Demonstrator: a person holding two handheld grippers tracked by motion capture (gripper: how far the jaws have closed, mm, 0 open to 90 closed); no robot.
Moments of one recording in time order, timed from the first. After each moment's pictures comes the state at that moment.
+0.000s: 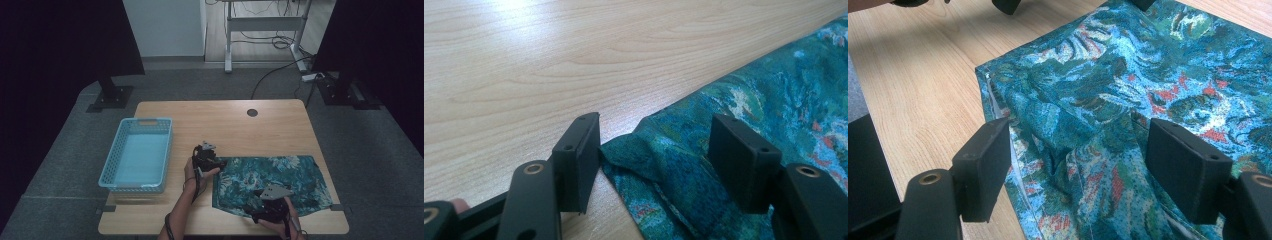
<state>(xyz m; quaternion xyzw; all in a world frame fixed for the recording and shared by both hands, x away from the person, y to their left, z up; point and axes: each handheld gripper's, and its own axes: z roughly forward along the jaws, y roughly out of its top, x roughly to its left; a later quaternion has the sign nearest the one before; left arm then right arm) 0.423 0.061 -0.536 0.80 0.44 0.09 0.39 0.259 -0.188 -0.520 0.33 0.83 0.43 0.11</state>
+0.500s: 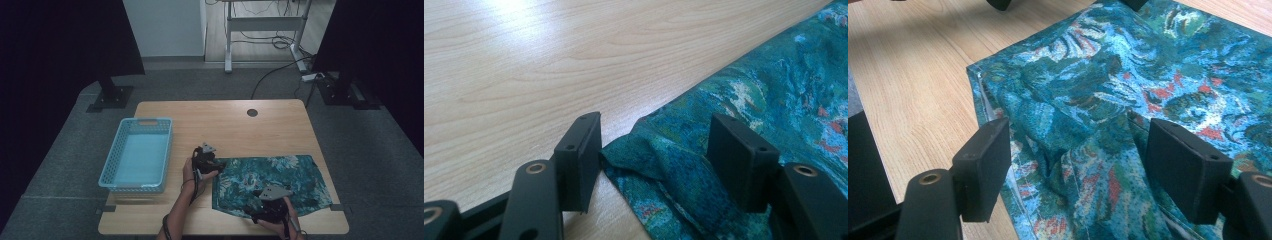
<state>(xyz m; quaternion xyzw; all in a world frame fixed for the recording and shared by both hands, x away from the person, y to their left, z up) 0.416 0.064 -0.537 0.81 0.42 0.11 0.39 0.259 -0.186 -0.522 0.33 0.84 0.42 0.11</state>
